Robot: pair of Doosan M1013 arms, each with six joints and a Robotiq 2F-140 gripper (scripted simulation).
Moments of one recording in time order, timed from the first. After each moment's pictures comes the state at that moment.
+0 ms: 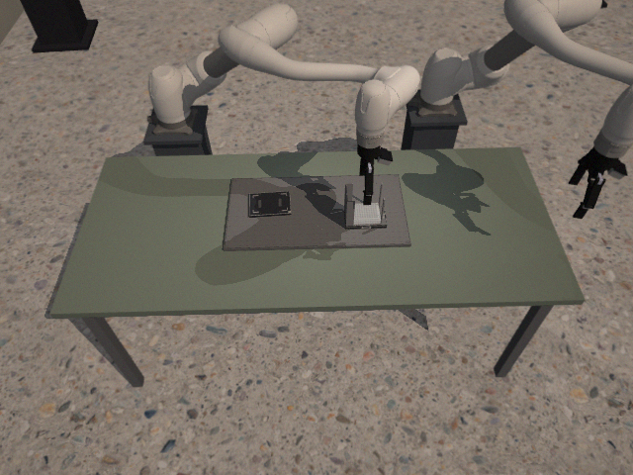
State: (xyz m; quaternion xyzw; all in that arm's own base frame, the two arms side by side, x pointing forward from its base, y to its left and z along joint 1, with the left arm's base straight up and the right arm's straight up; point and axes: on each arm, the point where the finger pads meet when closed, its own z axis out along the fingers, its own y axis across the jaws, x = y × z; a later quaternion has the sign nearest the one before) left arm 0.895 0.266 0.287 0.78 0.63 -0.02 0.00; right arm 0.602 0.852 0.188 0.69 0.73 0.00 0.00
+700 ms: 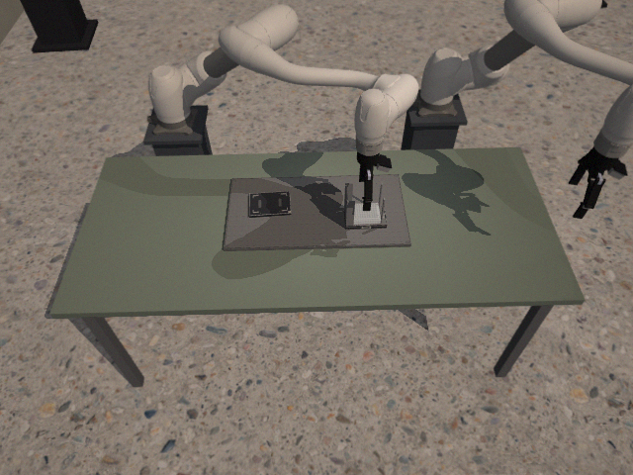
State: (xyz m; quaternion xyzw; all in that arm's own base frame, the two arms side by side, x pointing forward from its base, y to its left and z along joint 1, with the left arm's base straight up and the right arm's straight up) left arm 0.895 0.266 0.287 0.78 0.63 -0.02 0.00; right arm 0.602 0.852 0.156 0.69 0.73 0.00 0.00
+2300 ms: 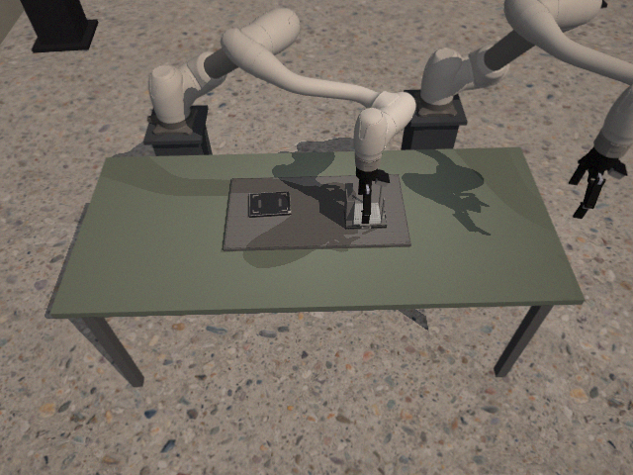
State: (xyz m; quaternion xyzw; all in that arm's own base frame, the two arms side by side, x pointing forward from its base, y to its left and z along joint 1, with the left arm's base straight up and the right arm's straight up) left arm 0.895 0.266 0.287 0.78 0.63 -0.02 0.00; right arm 0.602 0.852 0.086 0.69 0.73 0.00 0.00
